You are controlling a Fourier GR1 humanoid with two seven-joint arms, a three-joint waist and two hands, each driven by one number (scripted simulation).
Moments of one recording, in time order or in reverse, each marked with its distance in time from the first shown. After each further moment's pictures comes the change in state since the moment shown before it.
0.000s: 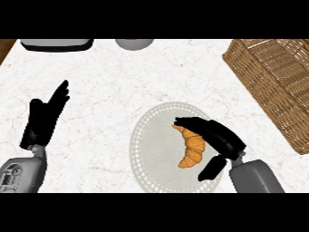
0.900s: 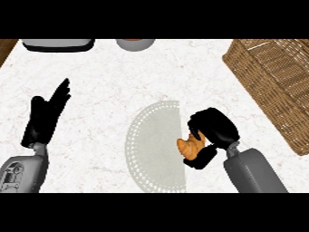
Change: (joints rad) left arm -0.014 -0.012 0.005 -0.008 -0.011 -0.001 0.023; right arm -0.096 -0.018 0.066 0.028 0.347 -0.157 0.194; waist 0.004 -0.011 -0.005
